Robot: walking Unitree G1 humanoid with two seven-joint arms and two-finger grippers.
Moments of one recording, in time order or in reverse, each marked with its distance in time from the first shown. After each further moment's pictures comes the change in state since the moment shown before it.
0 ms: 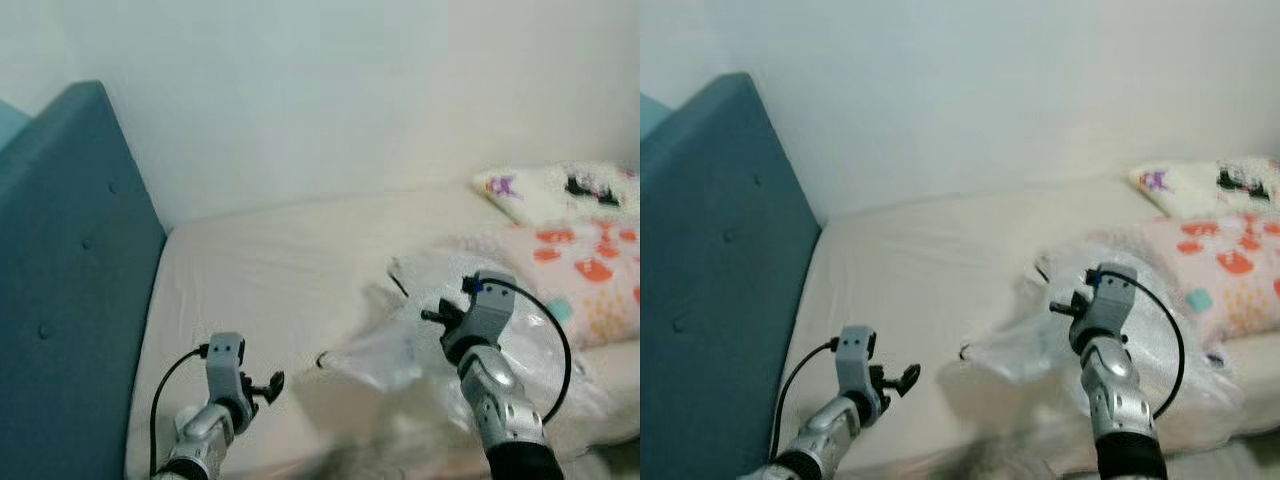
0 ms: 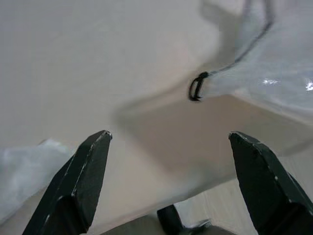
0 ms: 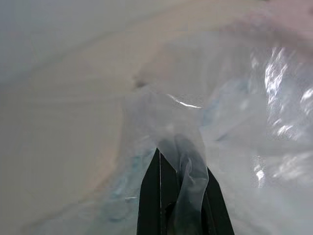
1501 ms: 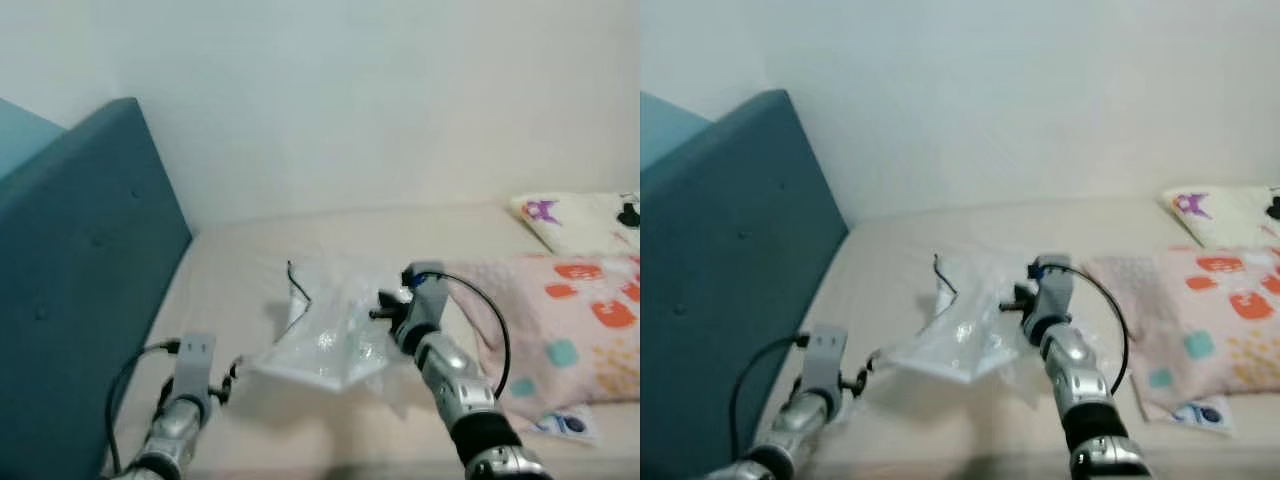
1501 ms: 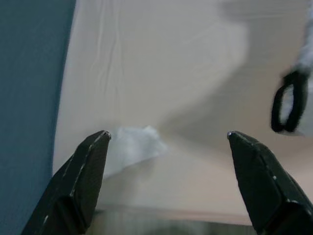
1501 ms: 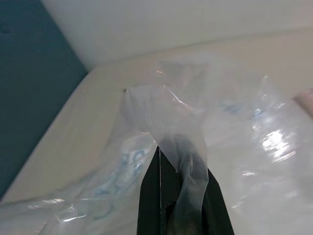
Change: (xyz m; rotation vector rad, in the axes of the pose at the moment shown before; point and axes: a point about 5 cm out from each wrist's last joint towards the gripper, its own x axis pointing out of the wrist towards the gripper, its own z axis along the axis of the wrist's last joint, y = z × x) left arm -0.022 0.067 0.016 0.305 0.045 0.453; right arm 0.017 0.071 -0.007 -0.070 0.000 0.360
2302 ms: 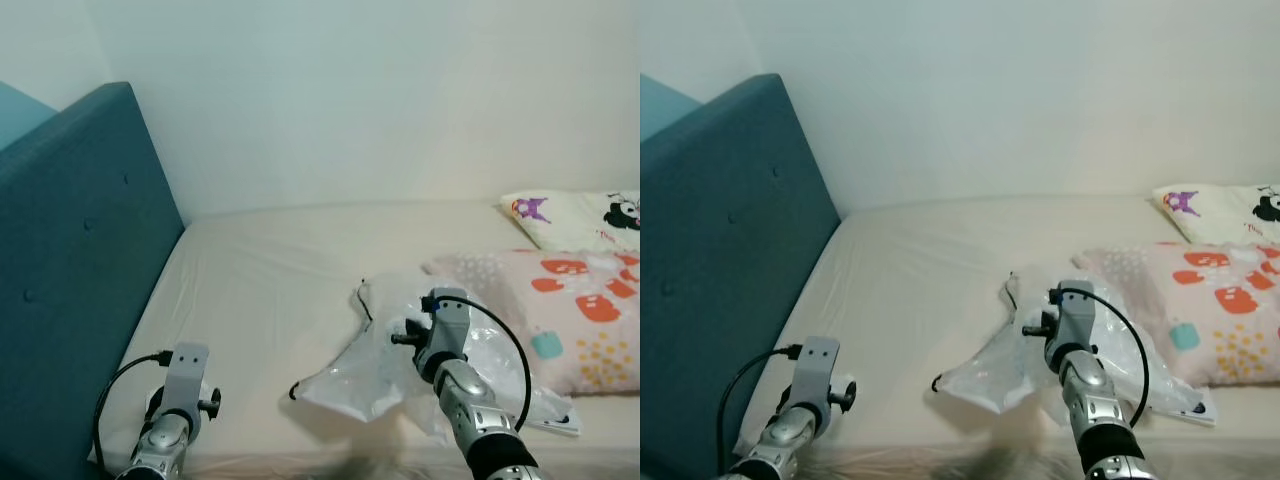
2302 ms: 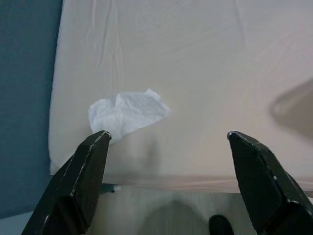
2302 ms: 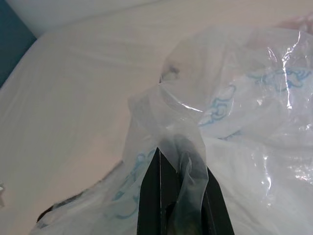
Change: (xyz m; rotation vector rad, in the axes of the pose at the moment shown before) left arm -0.006 -0.001 -0.016 0.024 0.023 -0.019; right arm -0.023 -0.043 -0.030 -0.016 0.093 -0.200
